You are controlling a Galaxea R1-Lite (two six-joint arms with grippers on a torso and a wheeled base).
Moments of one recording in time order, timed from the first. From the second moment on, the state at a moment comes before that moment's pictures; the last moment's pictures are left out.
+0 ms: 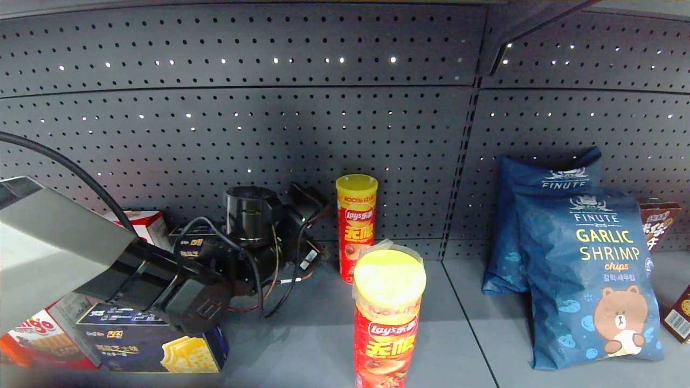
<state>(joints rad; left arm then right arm) -0.45 2.00 -0.91 -0.82 0.14 0.48 0.00 0.00 0.00 0.00 0.05 0.00</state>
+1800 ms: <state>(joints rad) -0.20 0.48 -0.05 -0.29 0.13 0.05 0.00 0.00 0.00 0.00 0.05 0.00</state>
